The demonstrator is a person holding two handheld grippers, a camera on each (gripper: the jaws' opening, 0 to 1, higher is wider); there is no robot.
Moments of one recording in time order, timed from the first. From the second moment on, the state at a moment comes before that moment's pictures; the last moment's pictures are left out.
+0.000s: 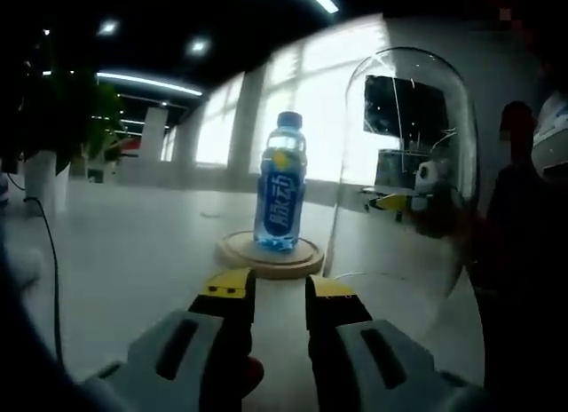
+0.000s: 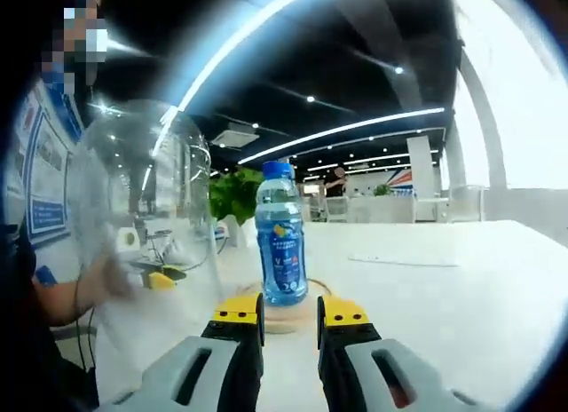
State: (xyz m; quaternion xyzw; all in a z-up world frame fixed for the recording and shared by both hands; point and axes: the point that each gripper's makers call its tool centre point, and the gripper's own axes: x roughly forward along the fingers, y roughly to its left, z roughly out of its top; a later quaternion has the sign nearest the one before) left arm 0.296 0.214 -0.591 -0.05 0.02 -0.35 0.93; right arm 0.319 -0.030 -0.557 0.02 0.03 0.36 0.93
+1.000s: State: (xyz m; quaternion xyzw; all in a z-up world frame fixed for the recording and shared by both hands) left arm 0.295 0.212 -0.593 -0.04 0.03 -0.36 0.93; right arm 0.310 -0.040 -0.604 0.04 0.06 0.34 0.94
